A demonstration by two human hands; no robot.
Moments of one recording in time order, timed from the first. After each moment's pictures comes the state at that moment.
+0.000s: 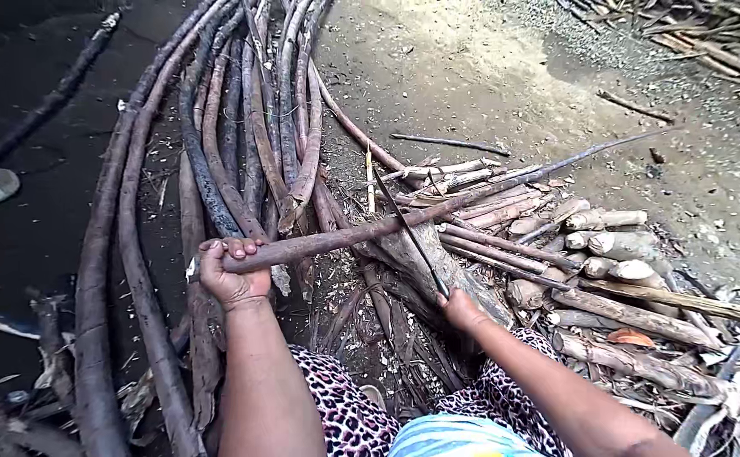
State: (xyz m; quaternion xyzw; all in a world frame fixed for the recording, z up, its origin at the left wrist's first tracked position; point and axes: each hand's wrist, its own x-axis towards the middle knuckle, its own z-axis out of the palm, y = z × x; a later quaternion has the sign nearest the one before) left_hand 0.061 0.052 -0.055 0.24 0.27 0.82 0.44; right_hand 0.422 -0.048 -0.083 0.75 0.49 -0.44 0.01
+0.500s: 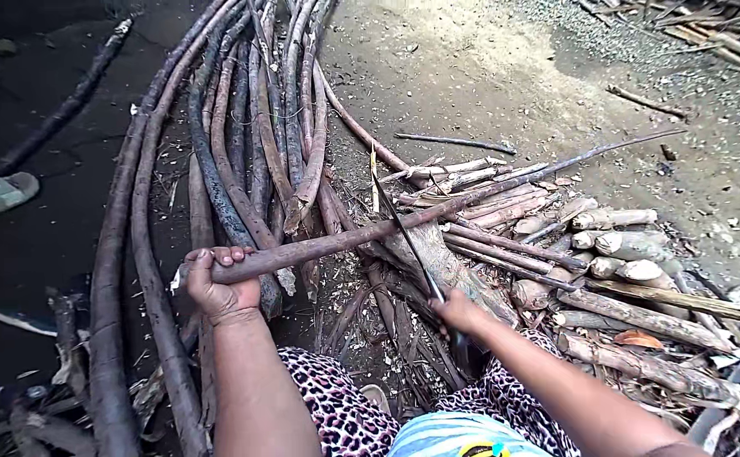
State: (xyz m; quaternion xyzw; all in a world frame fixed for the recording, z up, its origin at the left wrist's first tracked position) left_hand 0.044 0.034 -0.046 0.23 0.31 0.82 0.42; right_hand 0.406 -0.055 -0.051 0.69 0.45 -0.56 -0.08
